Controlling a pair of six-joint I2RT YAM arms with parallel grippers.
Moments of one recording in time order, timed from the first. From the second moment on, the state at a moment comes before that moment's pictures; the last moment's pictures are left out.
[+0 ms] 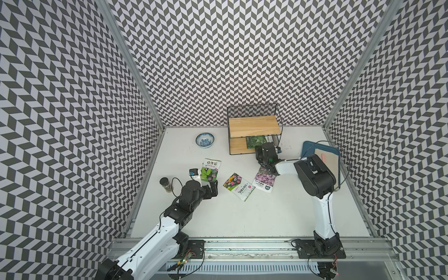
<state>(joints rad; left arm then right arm) -0.45 0.77 0.30 -0.05 -0.11 -0.50 0.45 2.17 1.21 0.51 0.13 1.64</state>
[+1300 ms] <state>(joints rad) -0.44 0.76 0.29 -0.05 -0.11 -0.49 0.43 2.27 1.31 0.52 0.10 1.65</state>
